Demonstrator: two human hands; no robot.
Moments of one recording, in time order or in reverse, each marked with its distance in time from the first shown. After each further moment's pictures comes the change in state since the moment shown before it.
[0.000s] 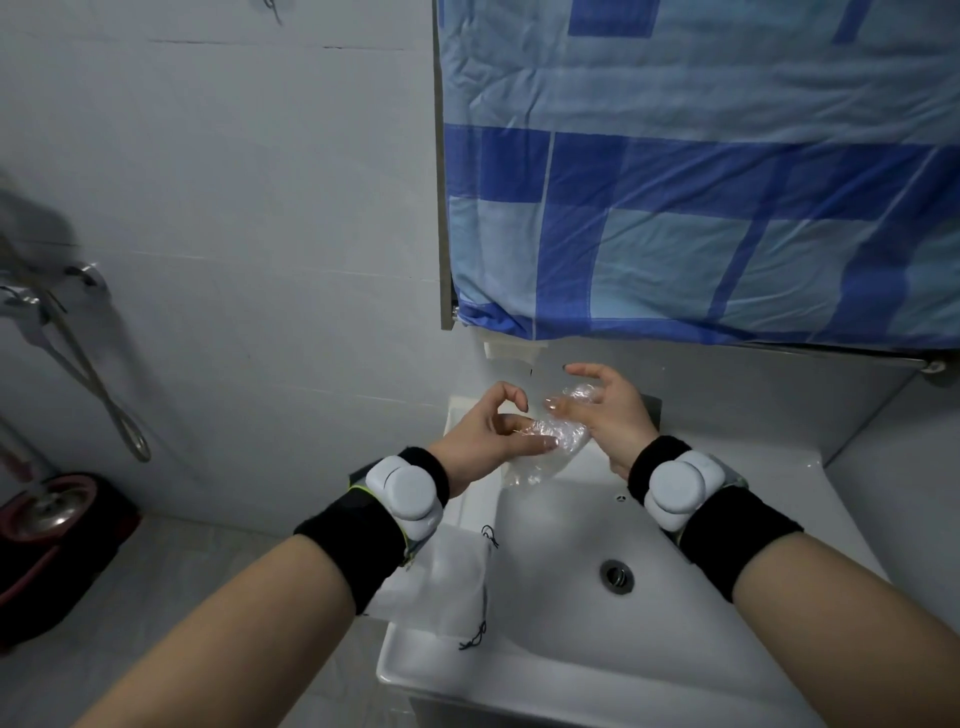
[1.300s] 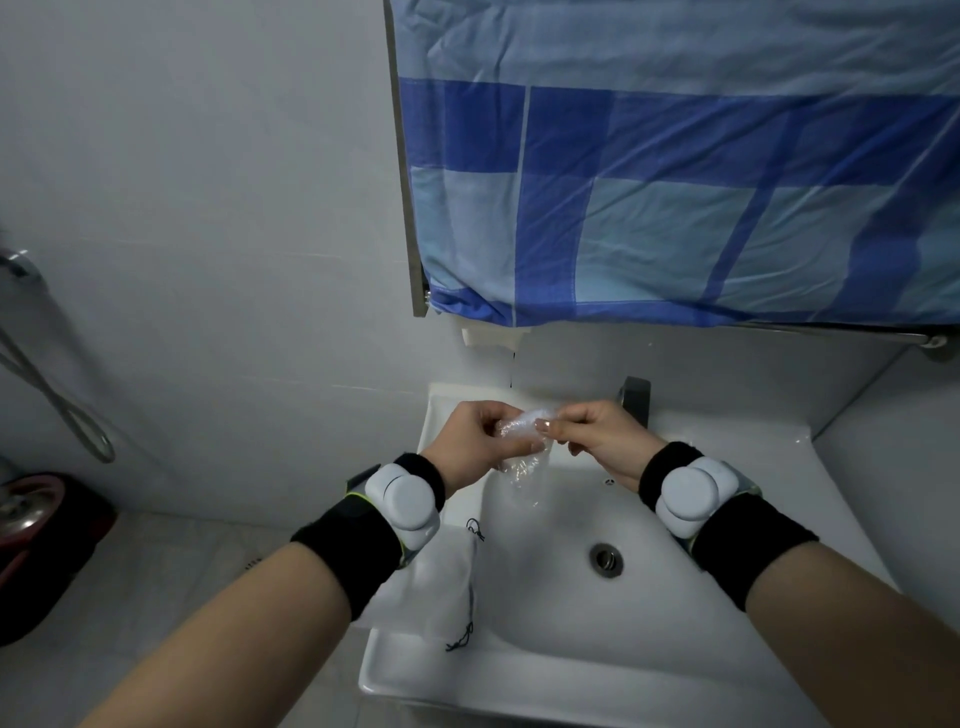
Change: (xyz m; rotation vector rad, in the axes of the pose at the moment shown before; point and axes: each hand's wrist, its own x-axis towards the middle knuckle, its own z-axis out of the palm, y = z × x) left_hand 0.030 -0.023 0.003 0.258 0.107 -0.037; right_hand 0.013 0.031 -0.018 -0.123 -0.310 0.039
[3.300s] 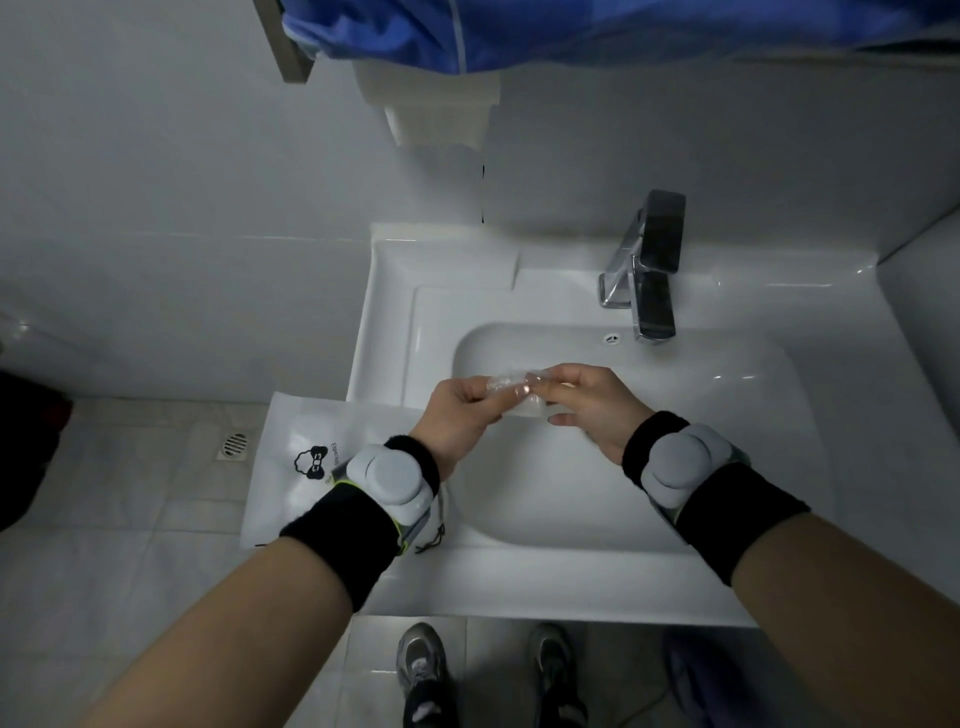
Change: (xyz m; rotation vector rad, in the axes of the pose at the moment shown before) left_hand 0.020 -0.161 0.061 -0.247 -0.008 -0.350; right_hand 0.011 0.163 0.025 0.251 0.090 0.429
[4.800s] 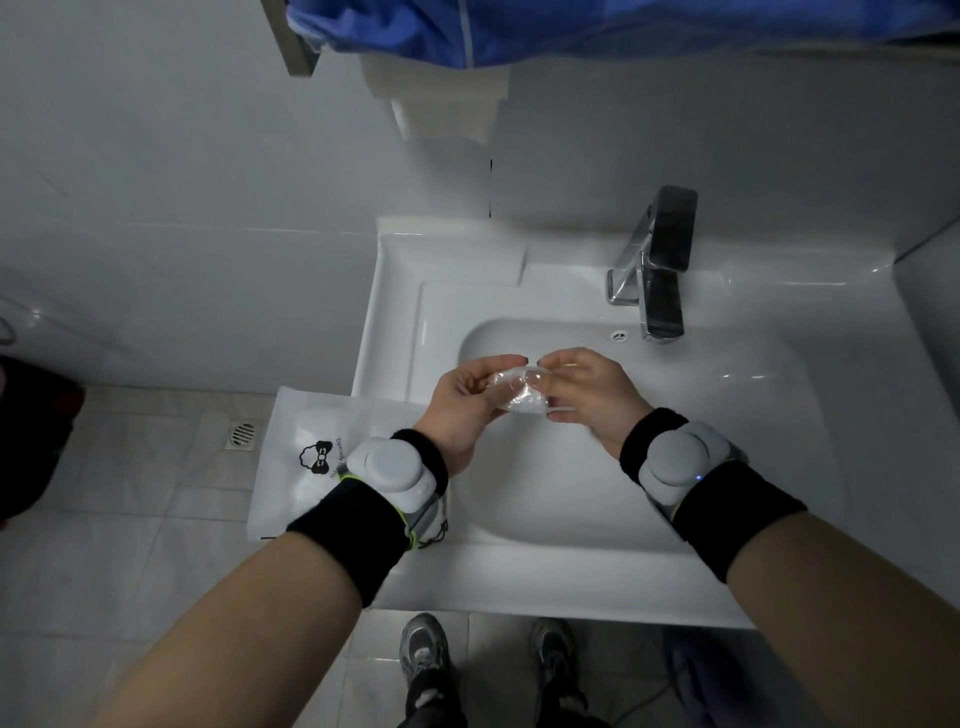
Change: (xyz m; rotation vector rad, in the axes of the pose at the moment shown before) left_hand 0.008 0.001 0.003 -0.303 0.025 0.032; right_hand 0.003 -0.002 0.002 0.050 0.080 0.017
